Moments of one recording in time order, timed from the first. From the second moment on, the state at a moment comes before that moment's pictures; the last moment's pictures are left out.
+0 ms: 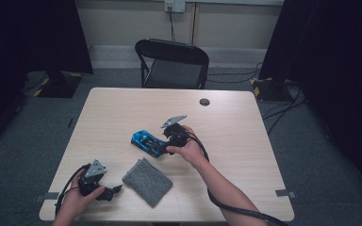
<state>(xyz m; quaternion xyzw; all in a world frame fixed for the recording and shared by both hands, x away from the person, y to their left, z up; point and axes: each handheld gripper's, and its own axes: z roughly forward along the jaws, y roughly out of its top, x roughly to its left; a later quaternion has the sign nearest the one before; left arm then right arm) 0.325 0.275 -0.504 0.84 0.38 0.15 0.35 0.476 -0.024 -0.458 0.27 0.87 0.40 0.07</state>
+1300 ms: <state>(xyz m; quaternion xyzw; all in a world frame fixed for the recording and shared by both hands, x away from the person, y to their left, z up) 0.325 0.275 -0.504 0.84 0.38 0.15 0.35 0.490 0.023 -0.495 0.26 0.90 0.35 0.07</state>
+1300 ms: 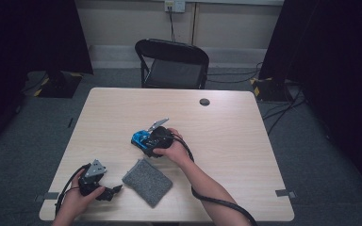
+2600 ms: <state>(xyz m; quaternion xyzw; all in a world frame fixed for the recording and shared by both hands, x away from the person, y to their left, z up) 0.325 0.275 -0.504 0.84 0.38 0.15 0.35 0.490 0.032 -0.499 0.26 0.89 0.35 0.10</state>
